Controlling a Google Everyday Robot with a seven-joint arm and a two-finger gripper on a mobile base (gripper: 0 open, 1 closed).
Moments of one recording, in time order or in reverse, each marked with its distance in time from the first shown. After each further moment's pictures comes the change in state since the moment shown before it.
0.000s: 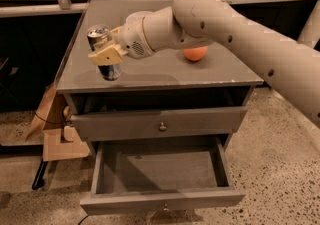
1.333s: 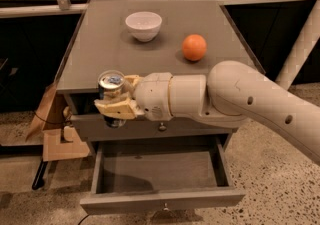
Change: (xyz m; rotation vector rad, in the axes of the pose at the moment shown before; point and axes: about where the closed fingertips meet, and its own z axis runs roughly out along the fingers) arm 0.044 0.119 -0.042 0.044 -0.190 0.058
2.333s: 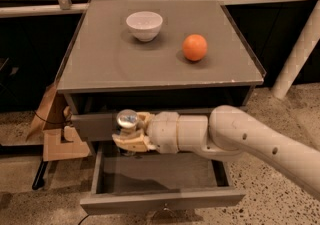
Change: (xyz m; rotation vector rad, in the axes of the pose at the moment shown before) arm 0.113 0.010 0.006 -0.039 -0.018 0.031
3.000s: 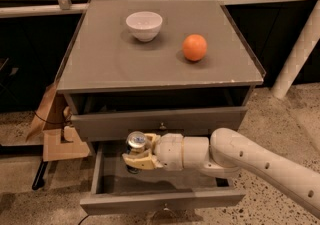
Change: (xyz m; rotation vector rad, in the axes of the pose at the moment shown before) arm 0.088 0.003 0.000 -0.033 -0.017 0.065
